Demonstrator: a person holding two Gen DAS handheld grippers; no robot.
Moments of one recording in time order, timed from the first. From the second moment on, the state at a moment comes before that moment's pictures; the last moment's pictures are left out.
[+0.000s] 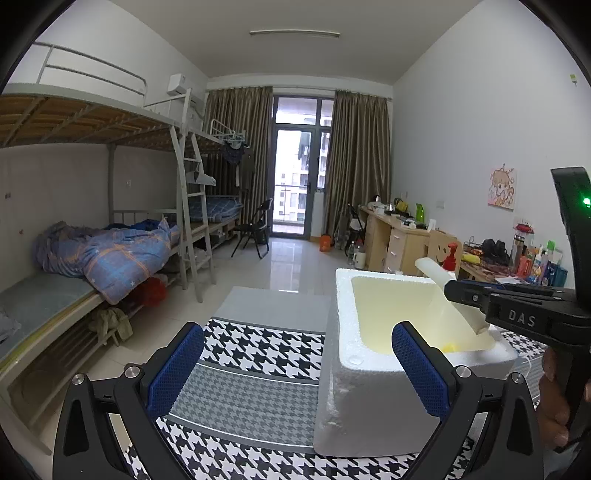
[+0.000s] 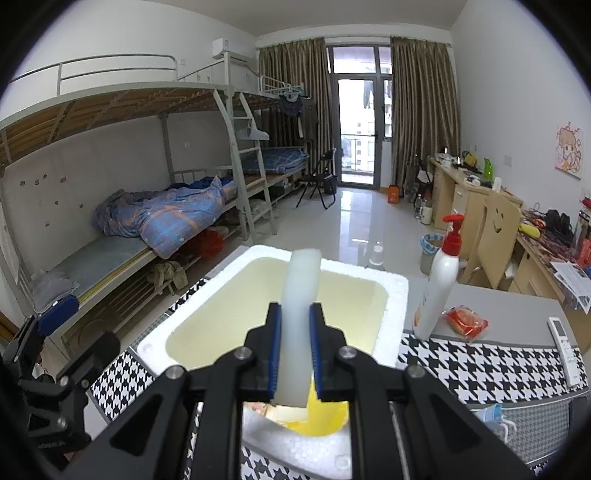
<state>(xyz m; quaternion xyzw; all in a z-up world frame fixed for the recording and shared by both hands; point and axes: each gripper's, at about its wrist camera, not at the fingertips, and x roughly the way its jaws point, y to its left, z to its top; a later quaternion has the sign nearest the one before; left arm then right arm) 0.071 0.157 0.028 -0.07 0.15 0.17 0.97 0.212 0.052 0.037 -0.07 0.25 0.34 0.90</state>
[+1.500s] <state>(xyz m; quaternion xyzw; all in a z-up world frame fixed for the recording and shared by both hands) 0.055 0.155 0.039 -0.06 0.13 0.18 0.97 0.199 0.033 0.045 -0.05 0.23 0.35 0.91</state>
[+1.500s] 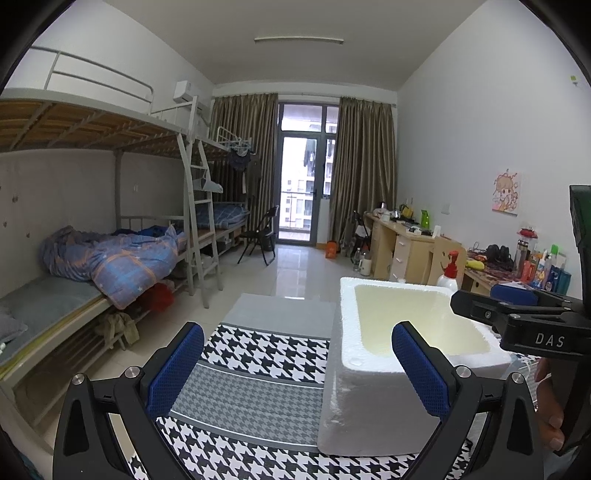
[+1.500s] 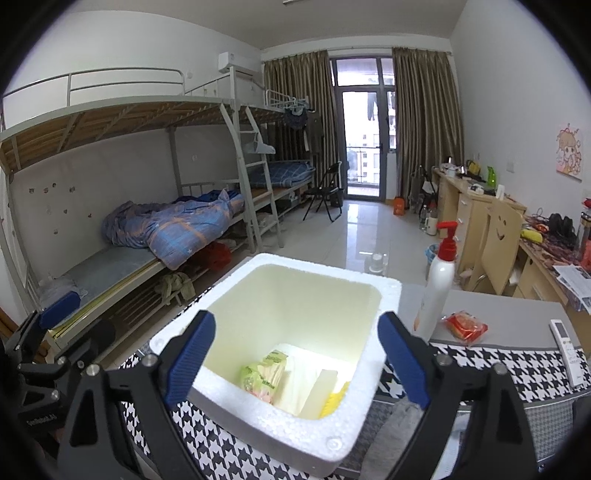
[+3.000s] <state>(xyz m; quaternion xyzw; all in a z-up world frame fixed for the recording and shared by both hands) 0.030 0.091 0.050 -0.03 0.10 0.12 0.99 0.155 -0.049 0.045 -0.03 0.16 0.32 0.93</state>
